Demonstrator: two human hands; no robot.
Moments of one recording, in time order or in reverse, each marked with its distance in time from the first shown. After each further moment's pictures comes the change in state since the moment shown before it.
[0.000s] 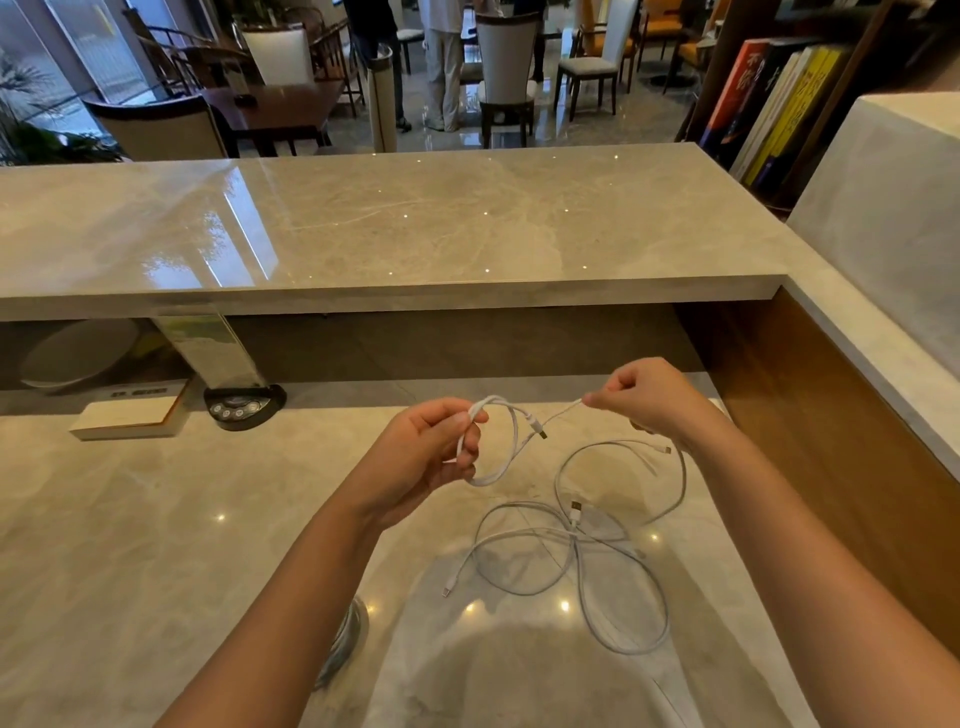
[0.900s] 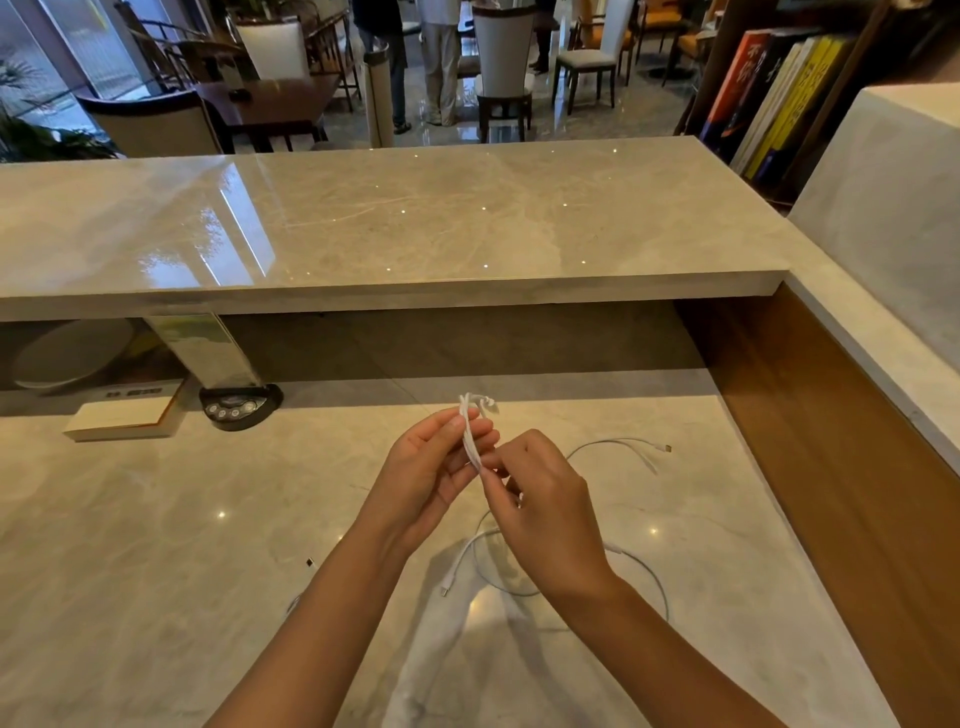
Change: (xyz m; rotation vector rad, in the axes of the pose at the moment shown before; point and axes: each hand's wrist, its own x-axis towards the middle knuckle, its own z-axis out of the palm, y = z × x) left_hand 0.002 -0.020 0.012 -0.343 0.219 -0.044; right_hand -0.078 -0.016 0.117 -0.076 0.408 -0.596
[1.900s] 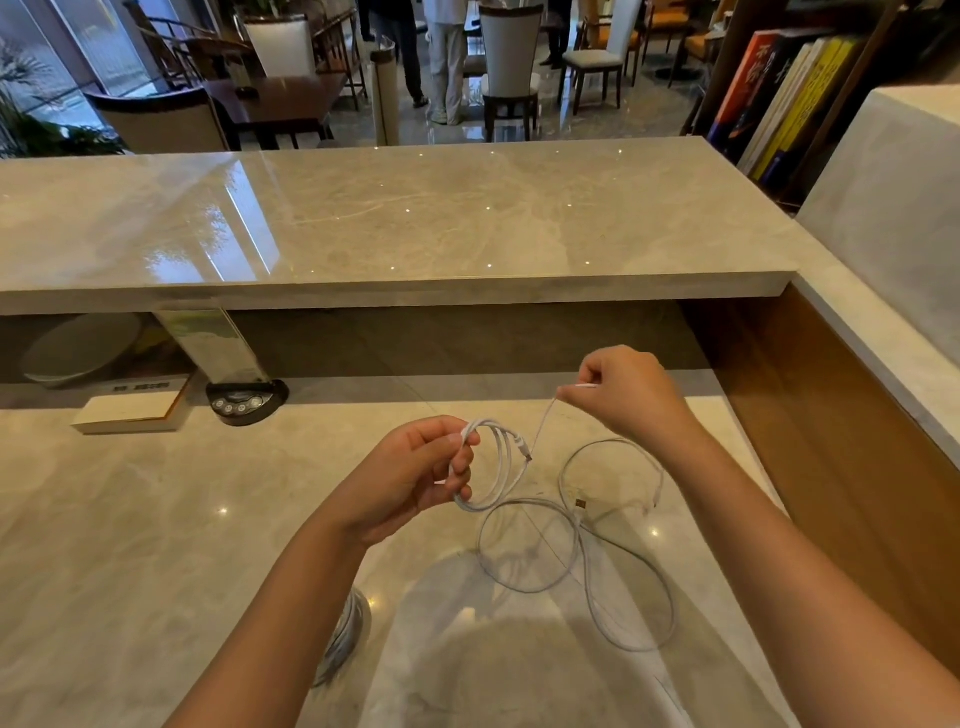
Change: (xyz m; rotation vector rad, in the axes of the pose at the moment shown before) left_hand -0.006 0.019 -0.022 0.328 -0.275 -0.068; right_hand 0.093 0.046 -0.059 -0.243 -0.332 0.375
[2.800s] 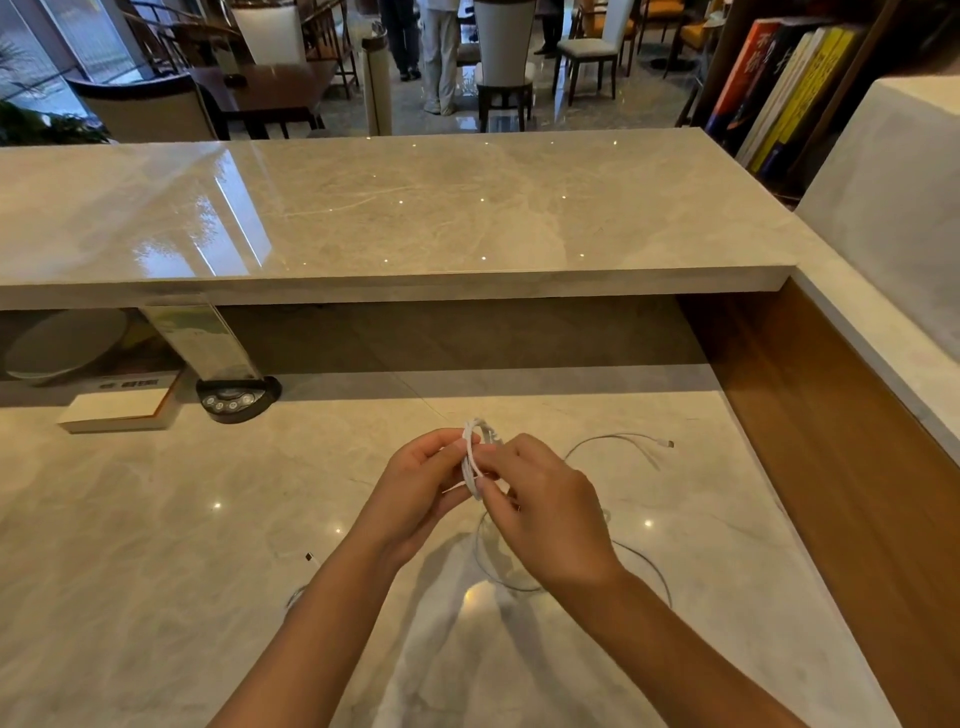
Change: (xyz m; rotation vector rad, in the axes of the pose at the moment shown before) left_hand 0.006 -0.025 0.013 -0.095 0.233 -0.006; right_hand -0.085 -0.032 0.072 0.130 0.192 -0.408
